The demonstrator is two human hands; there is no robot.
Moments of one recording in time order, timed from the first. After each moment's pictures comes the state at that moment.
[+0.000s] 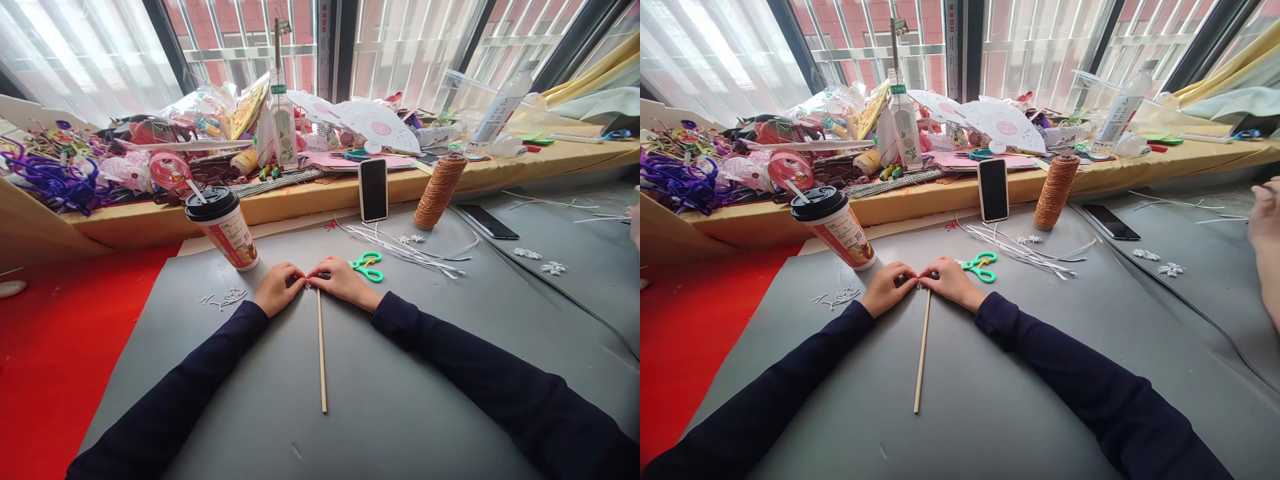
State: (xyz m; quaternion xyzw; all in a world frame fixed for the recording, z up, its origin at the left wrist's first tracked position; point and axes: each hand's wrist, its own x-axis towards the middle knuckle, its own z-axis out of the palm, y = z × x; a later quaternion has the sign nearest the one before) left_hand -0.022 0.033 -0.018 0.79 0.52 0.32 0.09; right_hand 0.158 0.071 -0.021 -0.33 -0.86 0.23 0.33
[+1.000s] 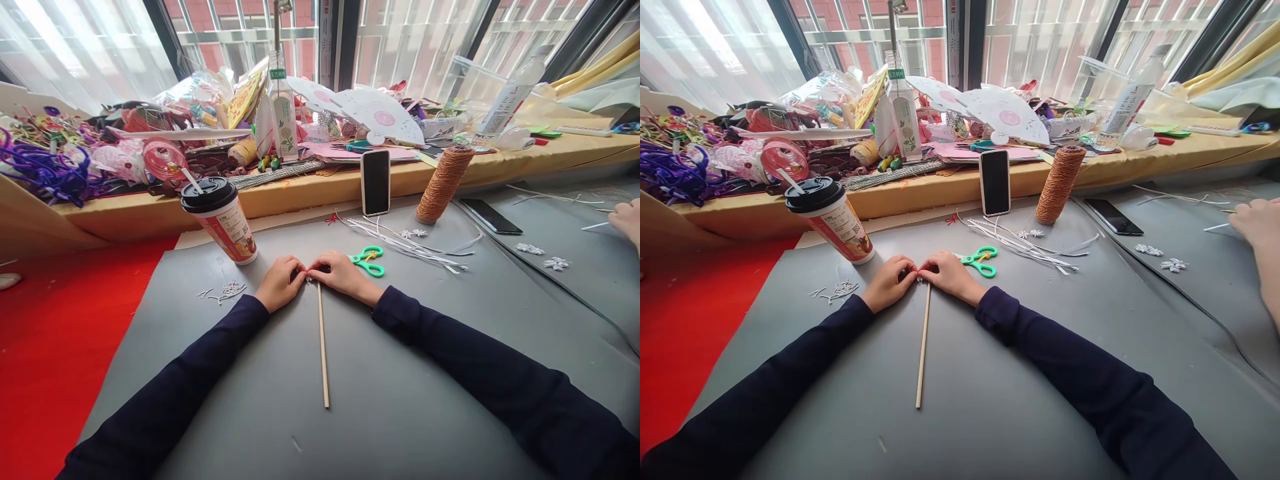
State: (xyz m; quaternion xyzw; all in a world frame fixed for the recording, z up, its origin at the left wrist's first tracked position) left_hand -0.021 0.038 -0.025 0.80 0.50 0.31 0.09; right_hand 0.155 0.073 -0.023 -0.32 -0.86 0.22 0.32
